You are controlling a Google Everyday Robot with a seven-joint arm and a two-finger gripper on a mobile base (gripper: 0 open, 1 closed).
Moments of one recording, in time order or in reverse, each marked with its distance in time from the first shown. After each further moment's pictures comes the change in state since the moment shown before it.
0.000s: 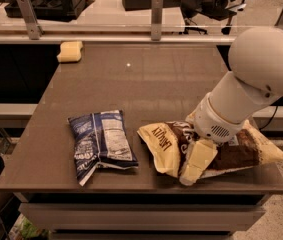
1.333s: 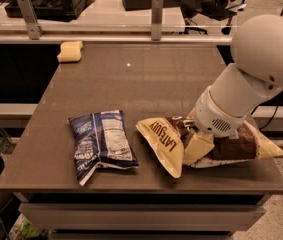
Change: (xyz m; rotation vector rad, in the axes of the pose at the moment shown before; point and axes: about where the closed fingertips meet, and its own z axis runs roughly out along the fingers) arm -0.008 0.001 -0.014 -0.001 -0.008 0.000
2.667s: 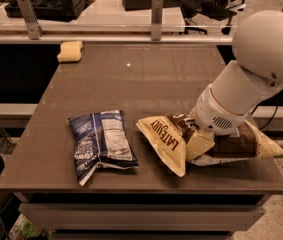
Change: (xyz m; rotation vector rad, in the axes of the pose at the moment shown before) arm -0.002 0.000 -0.005 0.001 0.000 0.000
